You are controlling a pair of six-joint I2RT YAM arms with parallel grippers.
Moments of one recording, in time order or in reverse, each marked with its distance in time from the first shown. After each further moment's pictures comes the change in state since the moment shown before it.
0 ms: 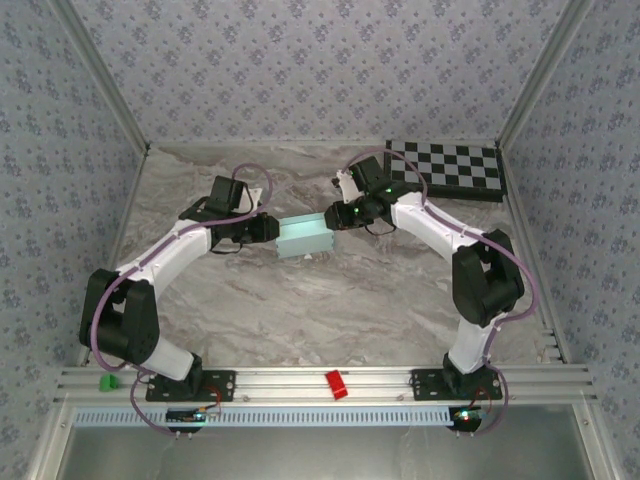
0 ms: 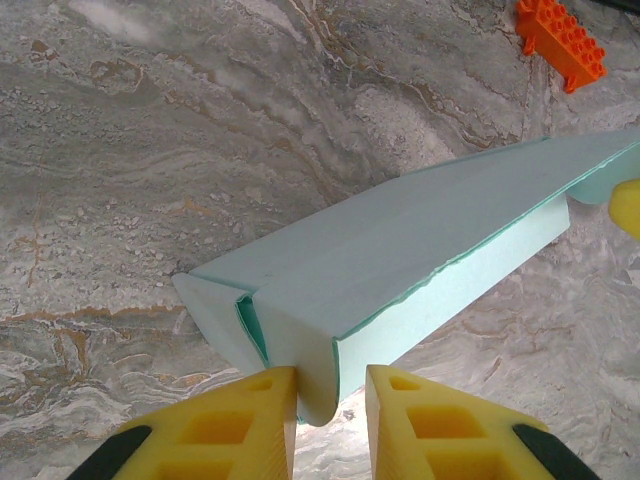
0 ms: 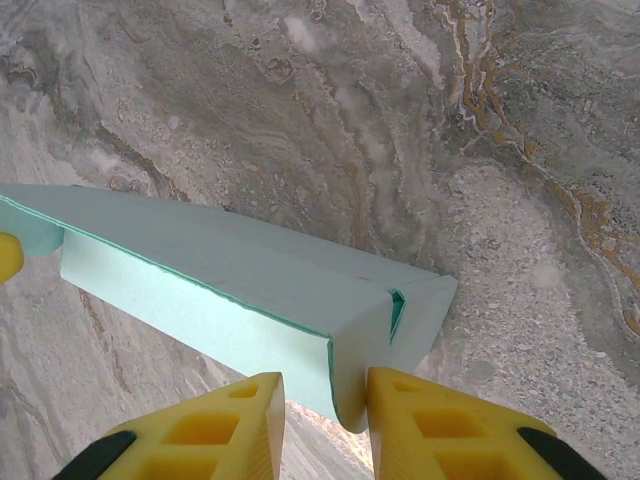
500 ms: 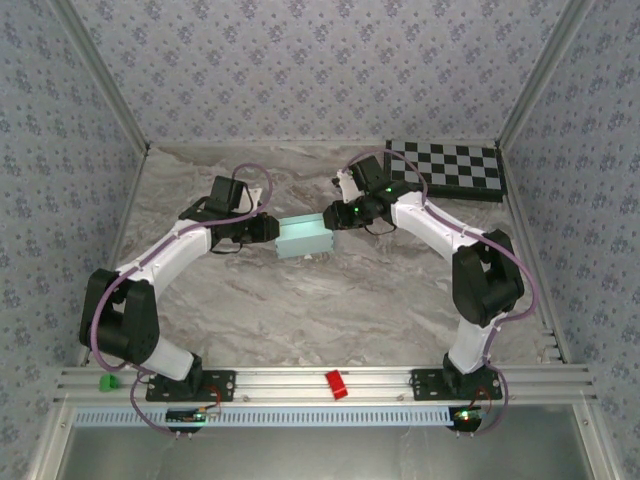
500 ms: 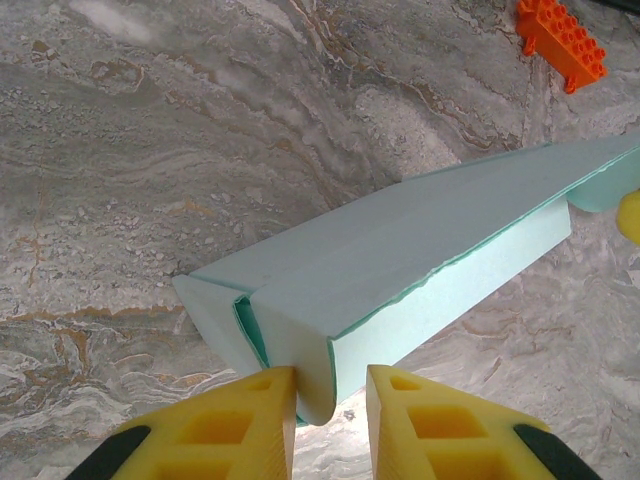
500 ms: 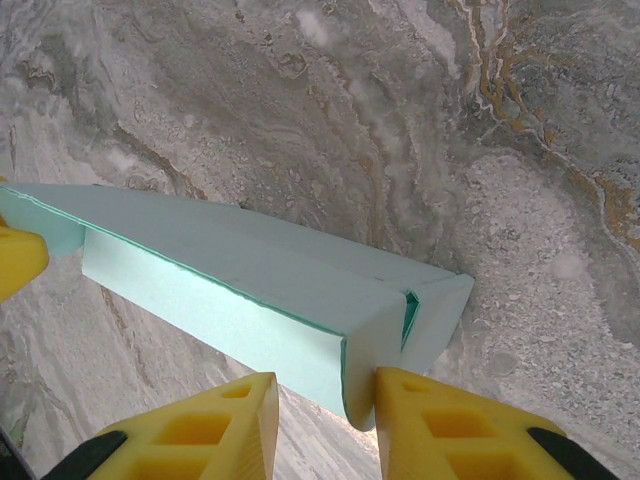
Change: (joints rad) left arm 0.000 0.000 0.000 0.000 0.000 0.000; right arm 0.000 0.000 0.006 -0.012 -0.028 0.031
